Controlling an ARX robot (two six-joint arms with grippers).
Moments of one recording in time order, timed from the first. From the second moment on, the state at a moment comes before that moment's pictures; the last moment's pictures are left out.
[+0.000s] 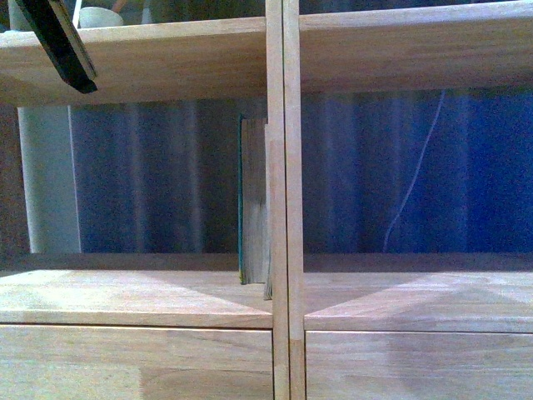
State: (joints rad) left arm -0.30 1.31 0.85 1.23 0.54 -1.36; right arm 0.75 1.03 0.87 0.69 0.25 0.78
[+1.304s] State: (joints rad) left arm 0.21 1.21 0.81 0.84 0.67 -0.32; right arm -0.24 0.89 0.51 0.63 0.35 0.23
